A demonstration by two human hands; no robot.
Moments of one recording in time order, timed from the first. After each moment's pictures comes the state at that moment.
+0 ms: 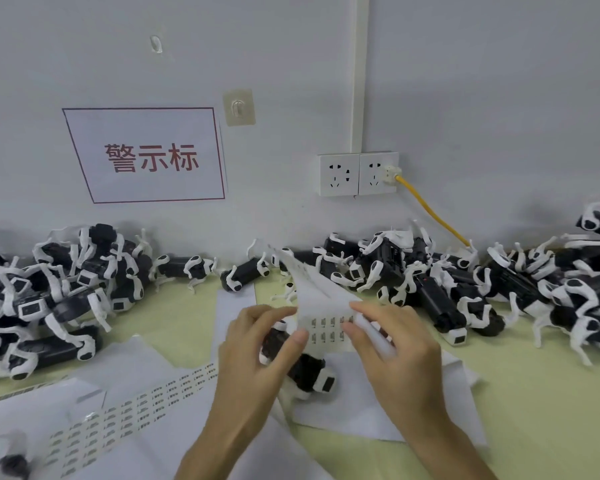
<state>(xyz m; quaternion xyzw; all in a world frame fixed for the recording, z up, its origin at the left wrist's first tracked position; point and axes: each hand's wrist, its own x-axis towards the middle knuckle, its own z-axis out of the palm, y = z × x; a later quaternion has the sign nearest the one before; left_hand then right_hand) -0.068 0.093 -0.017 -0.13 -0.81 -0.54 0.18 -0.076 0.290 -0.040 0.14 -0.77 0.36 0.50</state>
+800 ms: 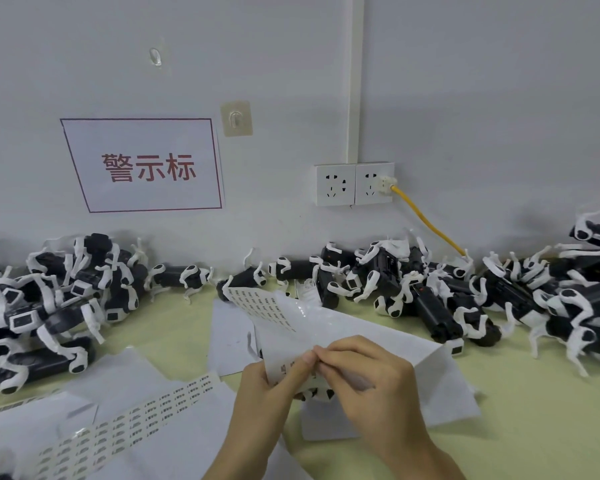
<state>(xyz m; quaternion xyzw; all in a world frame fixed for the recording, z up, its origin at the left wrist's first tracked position) -0.064 0.116 -0.029 -0.07 -0.68 -0.73 0.02 -0.073 0.274 -0.048 0.25 -0.76 0.42 0.44</state>
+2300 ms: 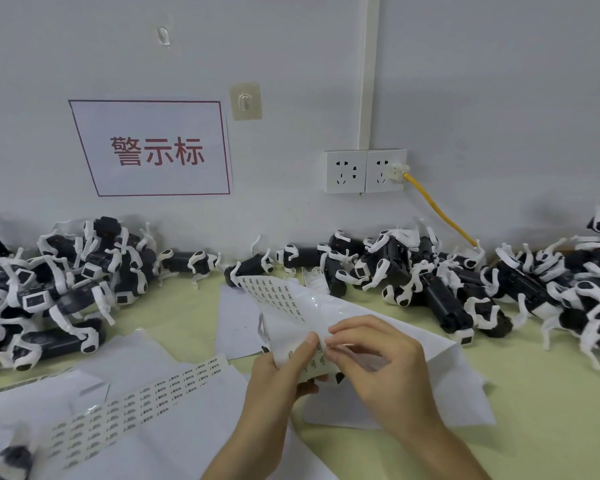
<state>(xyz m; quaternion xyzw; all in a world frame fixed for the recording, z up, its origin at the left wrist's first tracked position) -0.060 0.120 -0.031 -0.01 -0.61 -0.79 -0.03 -0.068 0.274 -0.037 0.22 -0.76 0.50 0.35</state>
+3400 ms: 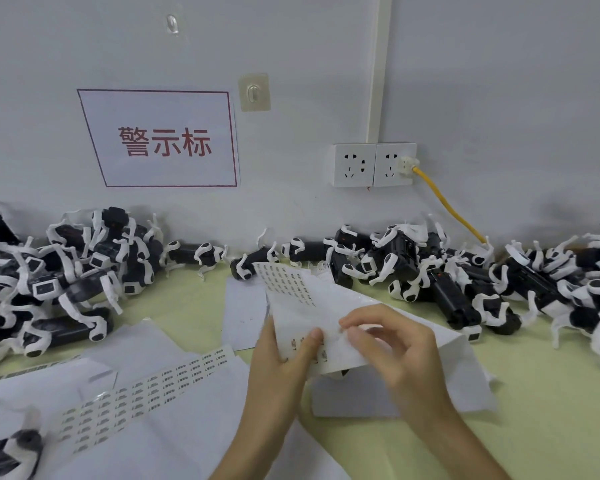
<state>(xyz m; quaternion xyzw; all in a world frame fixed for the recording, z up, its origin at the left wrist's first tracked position) -0.065 0.117 -0.039 -0.01 -0.69 -0.71 0.10 -0.062 0.276 -0.025 0.18 -0.70 0.65 0.23</state>
